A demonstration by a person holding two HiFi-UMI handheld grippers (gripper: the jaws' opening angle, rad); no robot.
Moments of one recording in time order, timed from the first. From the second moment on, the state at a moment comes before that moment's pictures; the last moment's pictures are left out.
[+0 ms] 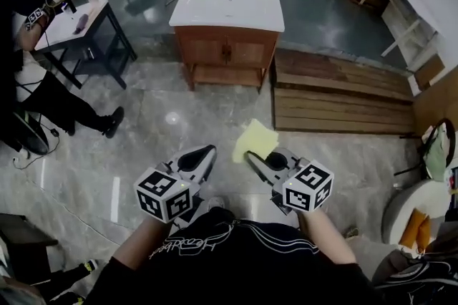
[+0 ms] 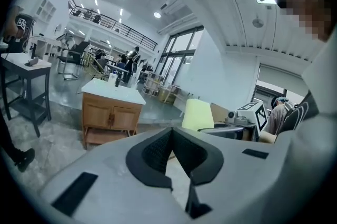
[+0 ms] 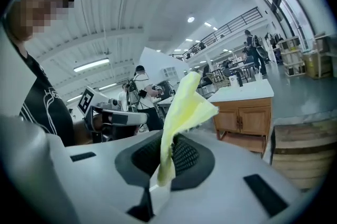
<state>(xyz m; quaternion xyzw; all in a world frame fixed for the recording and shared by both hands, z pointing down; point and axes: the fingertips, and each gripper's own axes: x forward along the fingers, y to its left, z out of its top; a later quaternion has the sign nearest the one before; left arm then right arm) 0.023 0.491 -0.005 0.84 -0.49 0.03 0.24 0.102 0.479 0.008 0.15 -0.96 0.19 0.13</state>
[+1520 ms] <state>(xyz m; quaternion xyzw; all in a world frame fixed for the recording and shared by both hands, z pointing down) -0.026 0.102 0.164 0.79 -0.49 0.06 0.35 0.080 0.084 0.176 0.21 -0.92 0.22 0.23</state>
